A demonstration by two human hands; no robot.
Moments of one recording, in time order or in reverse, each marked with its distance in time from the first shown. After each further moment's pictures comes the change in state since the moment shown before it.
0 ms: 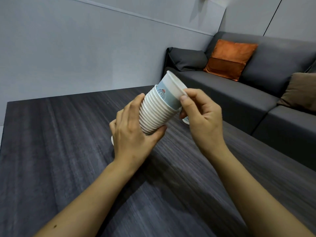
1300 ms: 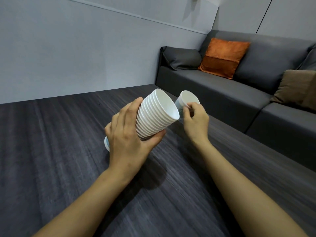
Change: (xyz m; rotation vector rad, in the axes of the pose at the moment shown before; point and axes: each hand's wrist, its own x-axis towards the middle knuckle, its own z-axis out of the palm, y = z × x) left_hand -0.008 0.006 0.010 -0.023 0.018 0.070; right_hand 0.017 0.098 -0.018 -0.564 0.202 0.281
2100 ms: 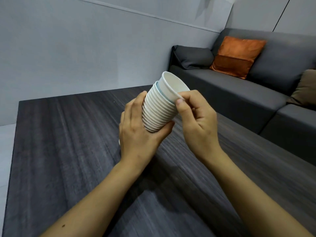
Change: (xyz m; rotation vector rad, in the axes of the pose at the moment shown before) left_hand 0.007 0.001 -0.017 -0.122 0.030 -0.122; right_hand -0.052 -0.090 -0.029 0.458 -0.179 -0.418
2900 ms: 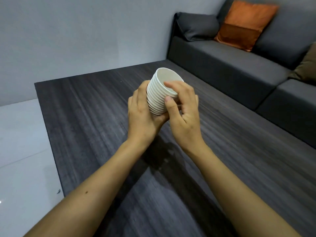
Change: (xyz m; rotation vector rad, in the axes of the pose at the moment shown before) left_hand 0.000 0.009 -0.034 -0.033 -0.213 -0.107; right_hand -0.028 -0.035 0.030 -0.104 -0.018 0.189
